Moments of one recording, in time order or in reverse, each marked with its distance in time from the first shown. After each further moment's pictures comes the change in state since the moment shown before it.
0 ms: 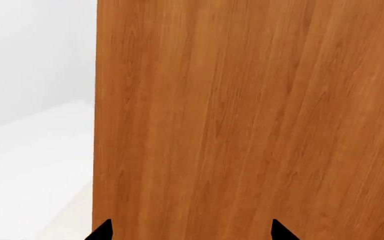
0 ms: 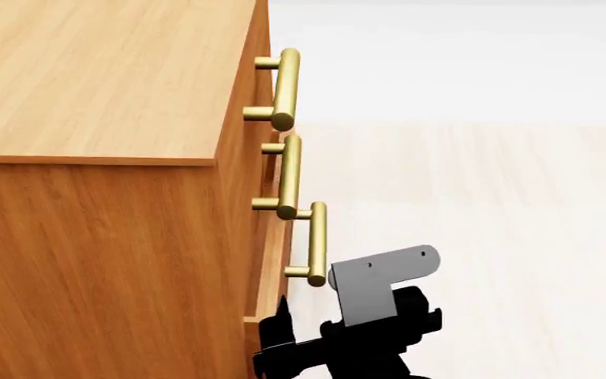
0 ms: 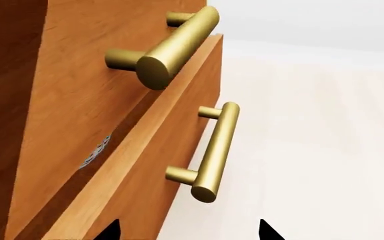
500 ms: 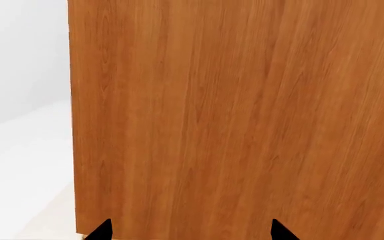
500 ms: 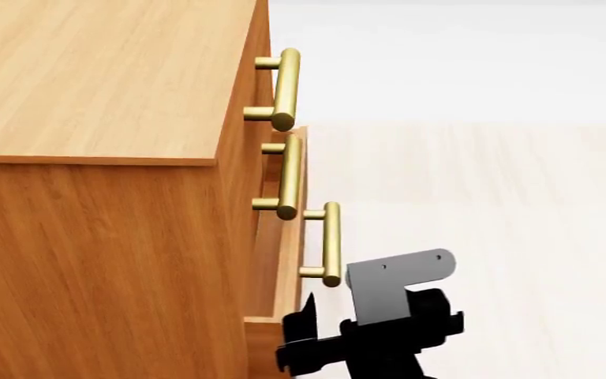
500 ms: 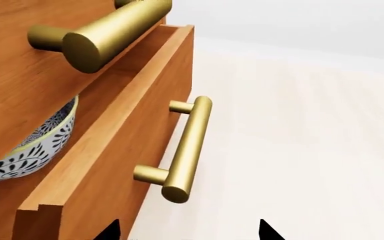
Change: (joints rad) left arm -0.004 0.011 0.024 -0.027 0.025 0.003 0.025; right arm 0.010 -0.014 0.023 0.094 -0.084 -0.066 0.045
